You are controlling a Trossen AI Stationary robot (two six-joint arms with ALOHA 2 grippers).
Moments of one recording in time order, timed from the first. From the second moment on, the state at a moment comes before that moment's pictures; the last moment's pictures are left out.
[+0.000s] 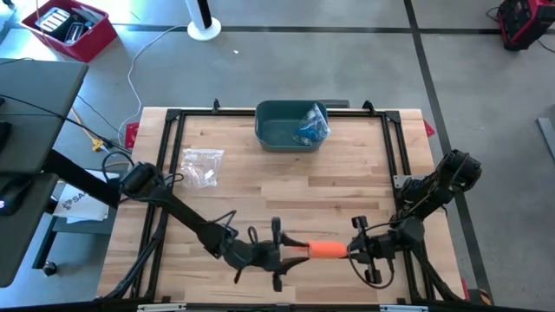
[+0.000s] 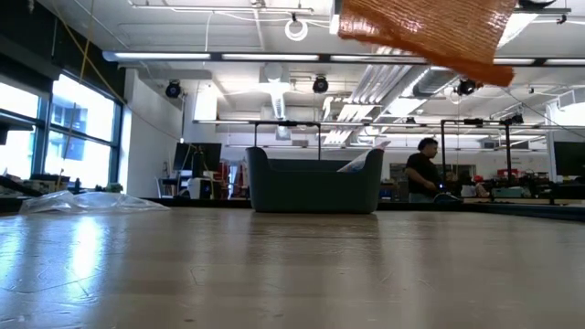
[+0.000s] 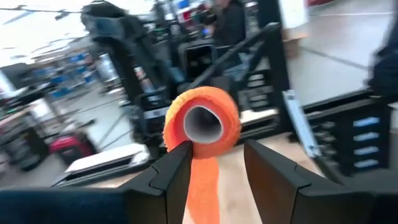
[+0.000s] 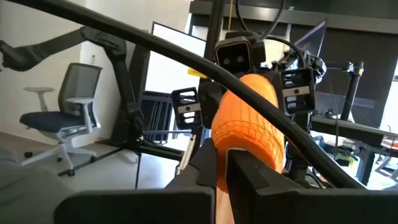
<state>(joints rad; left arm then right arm) -0.59 1.91 1.30 0.58 -0.66 0.30 0.93 1.61 0.37 1.57 0.65 -0.37</state>
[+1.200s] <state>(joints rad) -0.52 1.90 1.35 0.40 -0.55 -0.06 0.93 1.61 0.37 1.52 0.73 -0.31</state>
